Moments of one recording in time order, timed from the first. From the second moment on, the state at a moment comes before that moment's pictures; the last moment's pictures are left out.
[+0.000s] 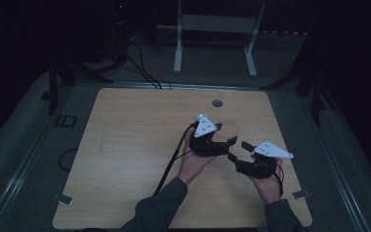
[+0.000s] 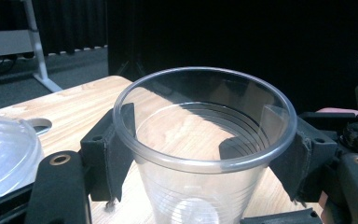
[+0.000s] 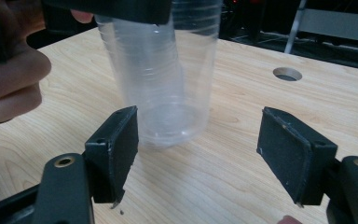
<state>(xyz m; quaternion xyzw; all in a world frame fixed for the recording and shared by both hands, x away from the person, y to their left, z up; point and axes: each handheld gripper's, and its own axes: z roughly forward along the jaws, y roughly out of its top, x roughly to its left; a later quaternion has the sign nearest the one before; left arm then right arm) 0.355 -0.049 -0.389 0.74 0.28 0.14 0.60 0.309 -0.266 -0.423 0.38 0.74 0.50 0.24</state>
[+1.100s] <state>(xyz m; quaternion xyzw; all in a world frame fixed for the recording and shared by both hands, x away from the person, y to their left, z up) 0.352 -0.044 -0.406 0.73 0.27 0.15 0.61 0.309 -0.289 -0.438 0.42 0.71 0.51 0.24</state>
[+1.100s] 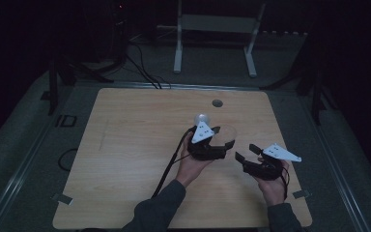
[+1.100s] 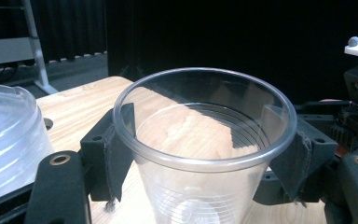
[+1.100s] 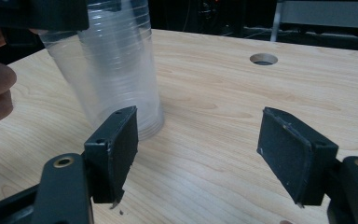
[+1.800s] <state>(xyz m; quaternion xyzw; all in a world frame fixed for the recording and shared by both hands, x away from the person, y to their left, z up) 0.349 -0.041 -0.422 0.73 0.27 0.15 0.61 0.308 -0.292 -0.440 0.42 0.71 0.51 0.24</state>
